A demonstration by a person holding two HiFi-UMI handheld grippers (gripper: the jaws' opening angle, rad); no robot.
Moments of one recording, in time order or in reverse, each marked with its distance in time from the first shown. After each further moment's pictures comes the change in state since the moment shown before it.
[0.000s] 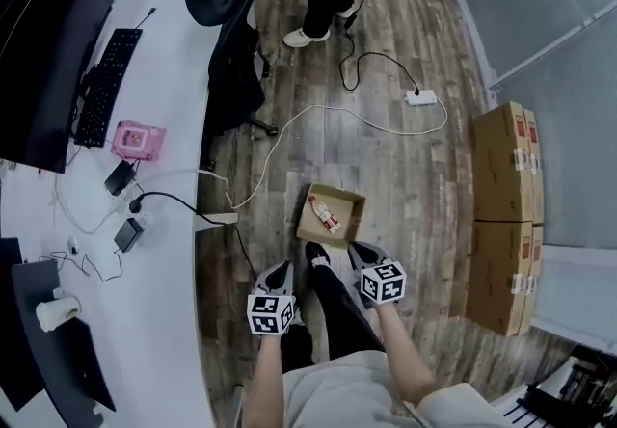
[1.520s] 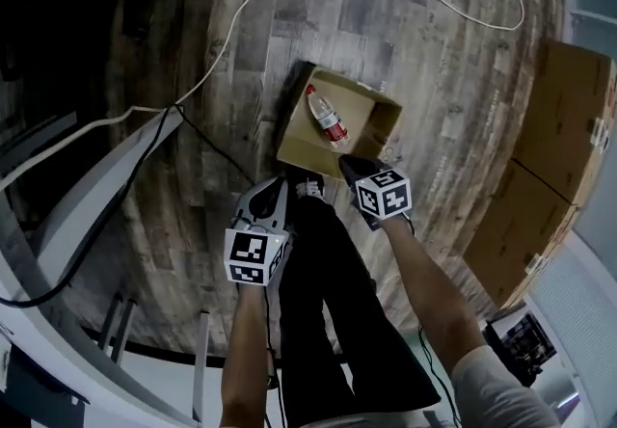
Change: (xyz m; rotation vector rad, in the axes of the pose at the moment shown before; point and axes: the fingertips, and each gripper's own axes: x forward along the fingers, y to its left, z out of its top) left arm 0.299 0.134 -0.201 0.006 0.153 -0.036; right arm 0.334 -0.191 -0.268 -0.001 0.487 0.149
